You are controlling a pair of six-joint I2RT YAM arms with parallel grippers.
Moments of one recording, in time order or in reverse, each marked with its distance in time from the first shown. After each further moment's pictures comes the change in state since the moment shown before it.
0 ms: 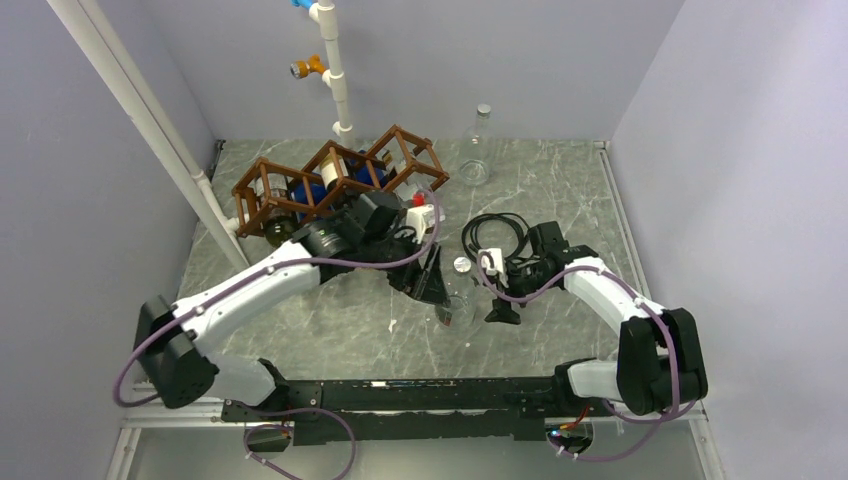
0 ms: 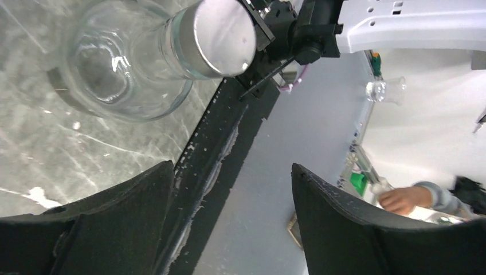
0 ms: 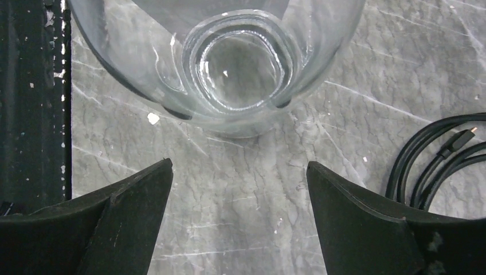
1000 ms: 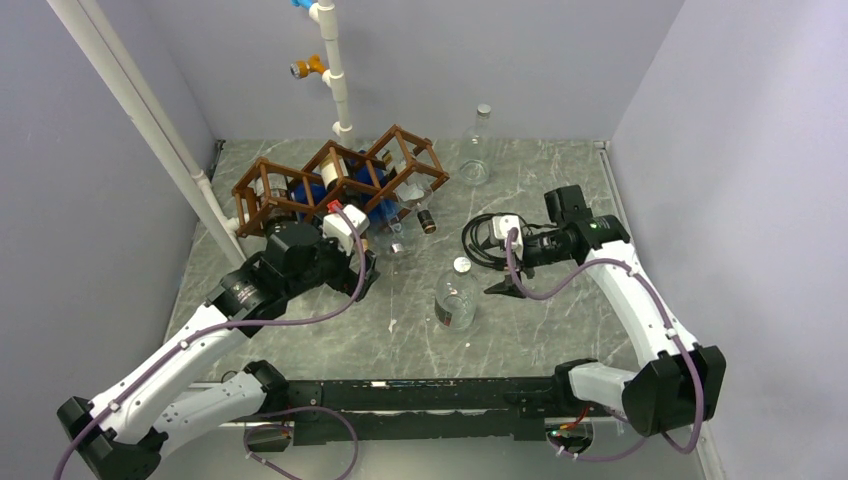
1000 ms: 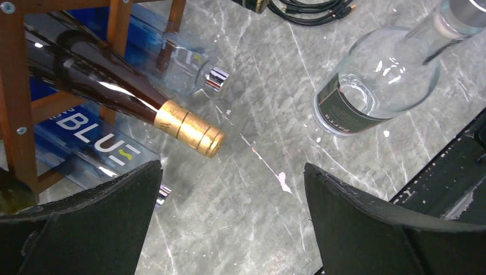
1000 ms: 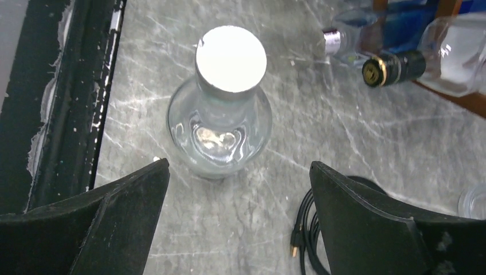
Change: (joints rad) left arm 0.129 -0.549 -0.317 0.038 -0.640 0.435; right arm -0.035 -0.116 0.349 -0.342 -0.144 -0.097
